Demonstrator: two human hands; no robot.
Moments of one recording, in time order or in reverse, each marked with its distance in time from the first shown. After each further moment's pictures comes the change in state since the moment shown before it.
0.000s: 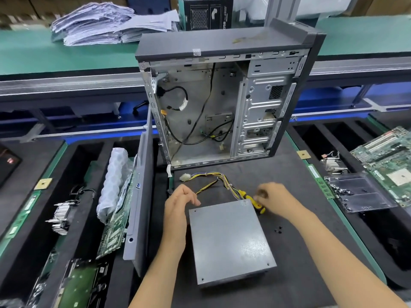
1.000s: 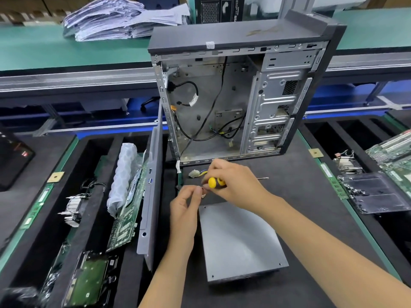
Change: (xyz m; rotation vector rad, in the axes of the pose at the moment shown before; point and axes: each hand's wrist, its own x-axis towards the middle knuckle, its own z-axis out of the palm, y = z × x) left_hand -0.002 -0.017 -0.006 0.008 0.040 0.079; right_hand -0.023 -0.132 -0.012 -0.024 0.176 -0.688
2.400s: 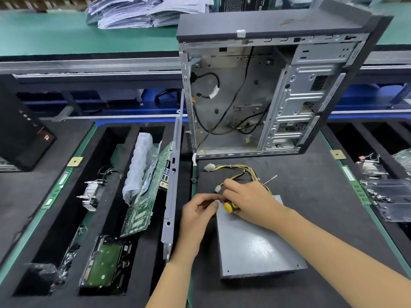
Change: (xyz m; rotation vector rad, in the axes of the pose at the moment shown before) left_hand -0.015 -0.018 -0.024 -0.039 -0.047 -0.193; right_hand -0.017 0.020 0.052 -0.410 0.098 -0.386
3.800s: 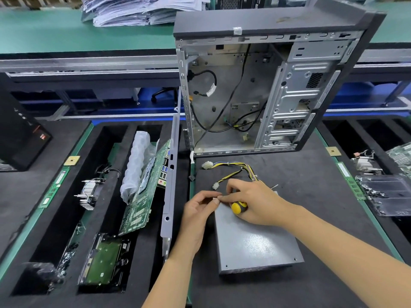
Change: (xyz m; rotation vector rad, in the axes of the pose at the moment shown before) left_hand 0.005 -0.015 0.001 -0.200 -0.075 -0.068; right_hand -0.011 -0.001 -0.029 0.432 -0.198 0.097
